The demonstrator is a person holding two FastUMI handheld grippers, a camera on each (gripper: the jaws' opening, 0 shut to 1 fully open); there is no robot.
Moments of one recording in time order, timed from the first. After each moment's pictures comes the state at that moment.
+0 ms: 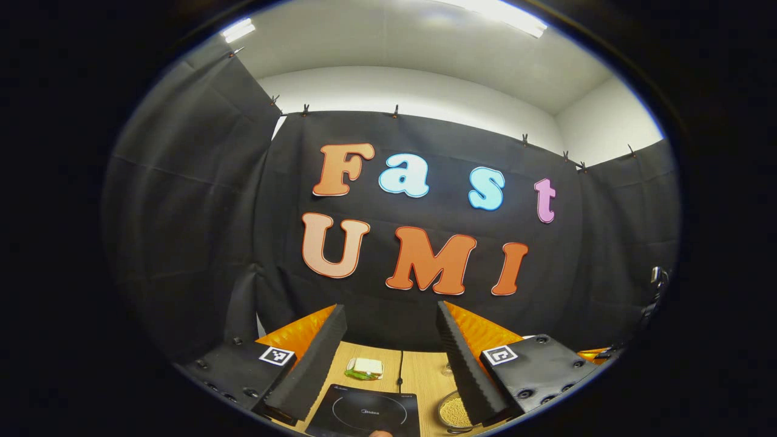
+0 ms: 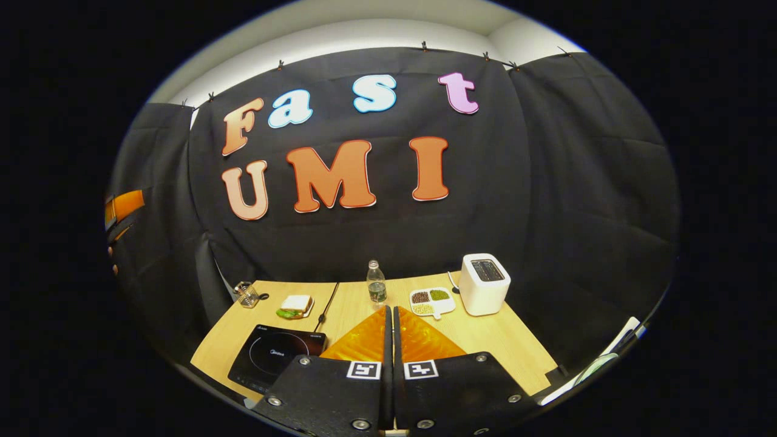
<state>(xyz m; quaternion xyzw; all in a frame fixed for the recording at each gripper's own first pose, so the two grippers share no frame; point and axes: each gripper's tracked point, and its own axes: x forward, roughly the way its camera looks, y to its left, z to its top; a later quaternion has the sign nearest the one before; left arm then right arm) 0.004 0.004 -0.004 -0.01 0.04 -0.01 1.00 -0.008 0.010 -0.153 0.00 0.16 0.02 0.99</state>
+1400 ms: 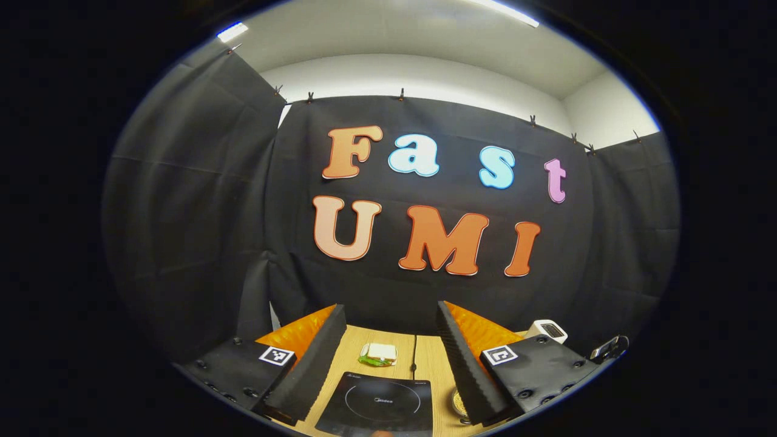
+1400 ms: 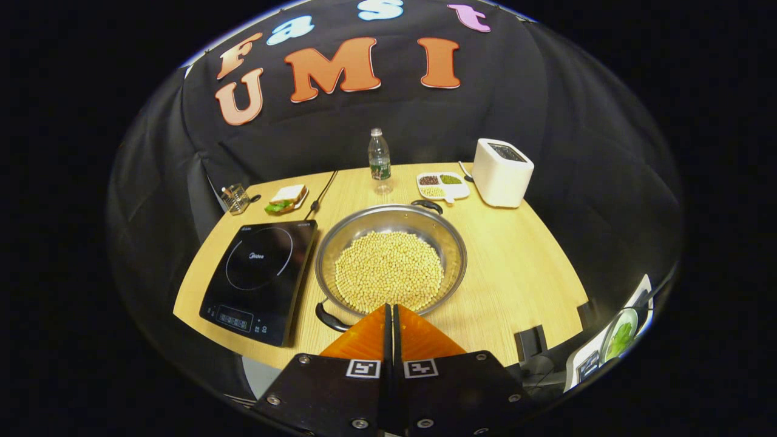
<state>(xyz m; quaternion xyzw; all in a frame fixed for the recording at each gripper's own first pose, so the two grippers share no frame) -0.004 0.023 -0.038 0.01 0.08 0.02 1.00 -0.073 0.018 -0.363 -0.02 0.39 0.04 0.92</state>
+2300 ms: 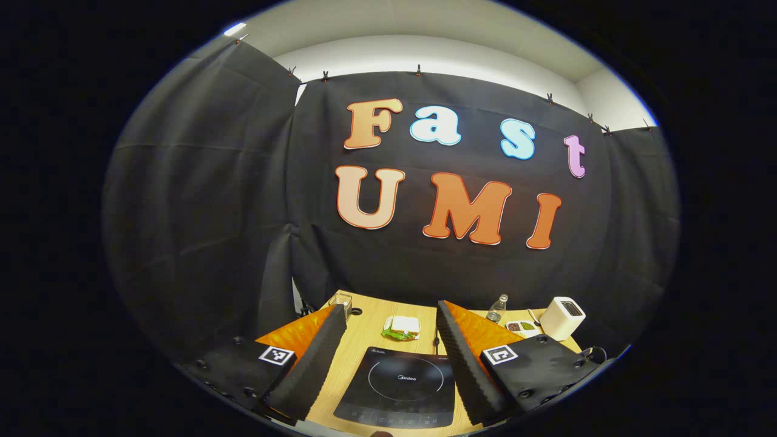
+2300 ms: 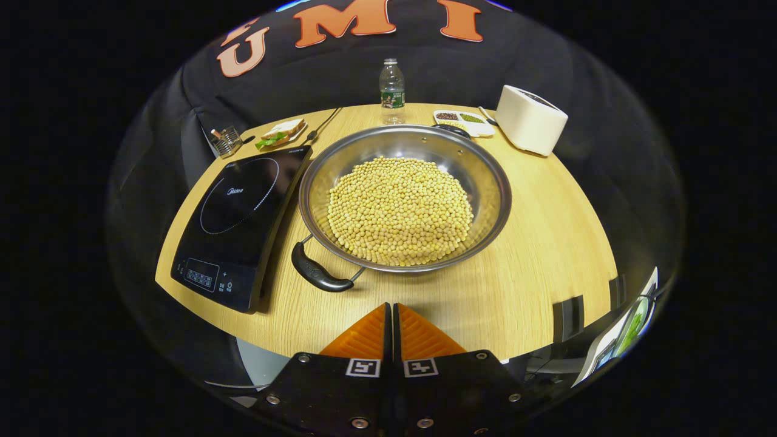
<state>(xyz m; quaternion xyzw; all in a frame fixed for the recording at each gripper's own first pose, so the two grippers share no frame) -0.031 0.070 -0.091 0.01 0.15 0.07 0.99 -0.086 0.040 -0.472 -0.06 0.49 0.06 0.87</state>
